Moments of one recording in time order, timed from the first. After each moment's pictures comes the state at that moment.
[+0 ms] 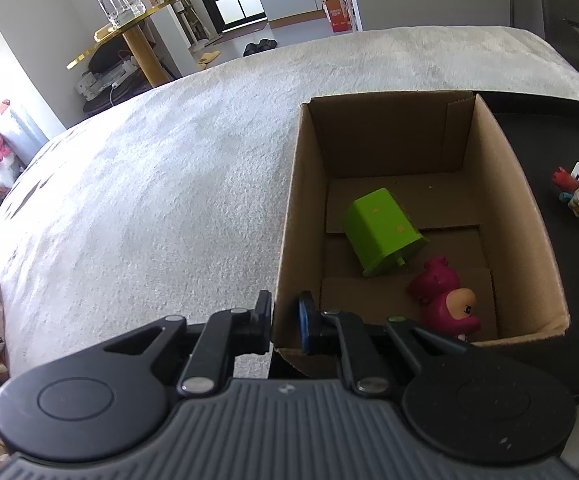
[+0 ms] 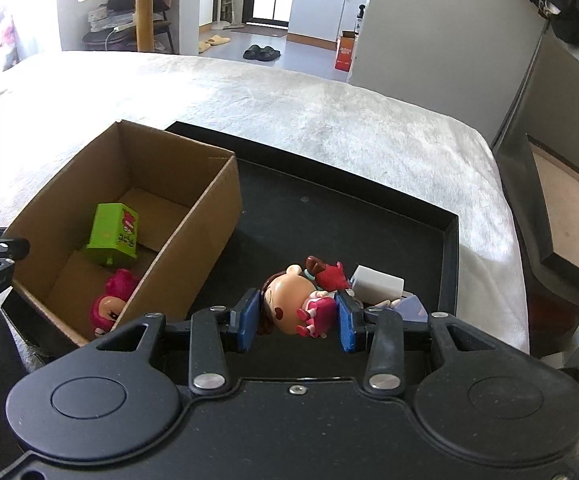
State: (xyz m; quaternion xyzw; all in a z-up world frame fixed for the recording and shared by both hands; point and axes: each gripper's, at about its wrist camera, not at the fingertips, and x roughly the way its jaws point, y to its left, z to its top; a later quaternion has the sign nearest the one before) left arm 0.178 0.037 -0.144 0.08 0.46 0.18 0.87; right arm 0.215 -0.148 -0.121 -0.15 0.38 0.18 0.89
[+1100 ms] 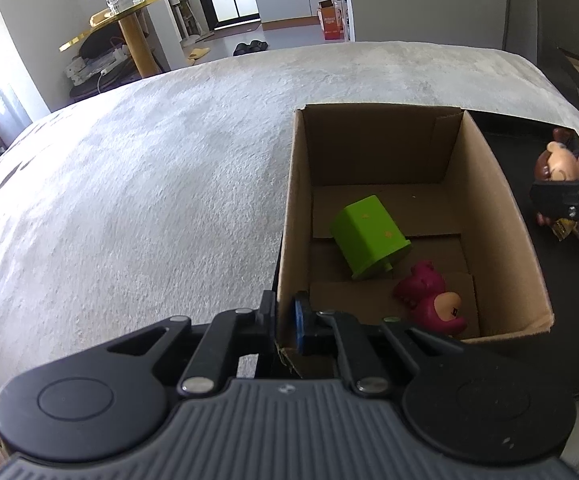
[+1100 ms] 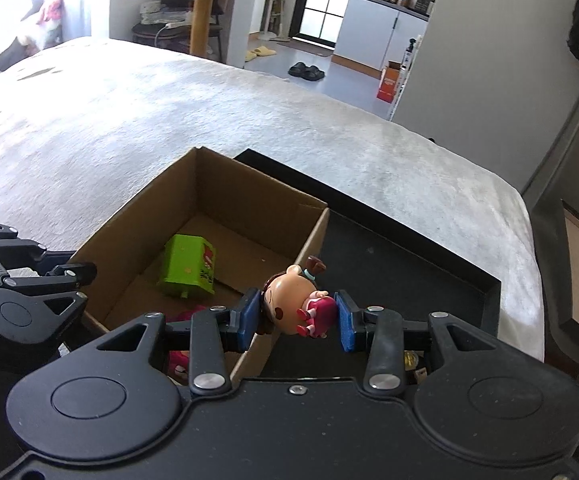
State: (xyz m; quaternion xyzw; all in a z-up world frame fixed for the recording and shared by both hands) left arm 0.171 0.051 -0.140 0.03 0.45 0.15 0.88; right arm 0.200 -0.077 -0.100 -0.20 0.35 0.23 0.88
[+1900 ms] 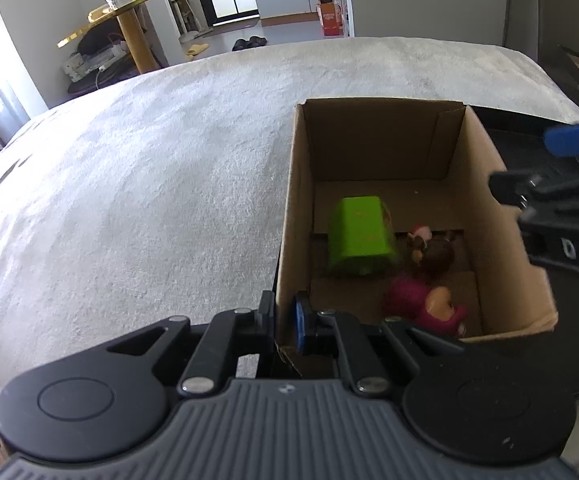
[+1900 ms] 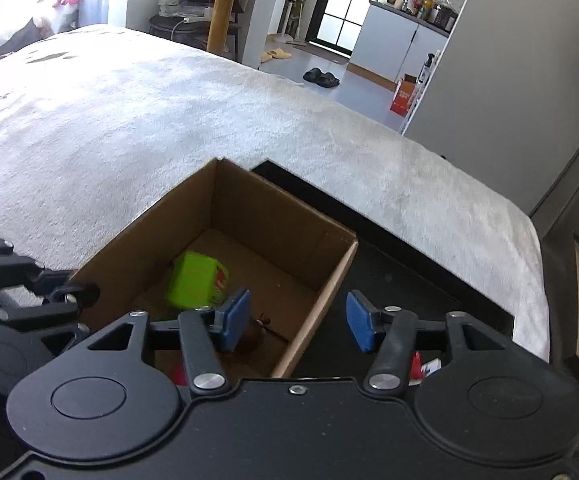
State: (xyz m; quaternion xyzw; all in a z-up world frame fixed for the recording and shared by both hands) left arm 0.172 0.053 -0.145 0.03 0.46 0.15 0.88; right arm 0.206 -0.056 -0.109 -0.23 0.34 0.24 0.88
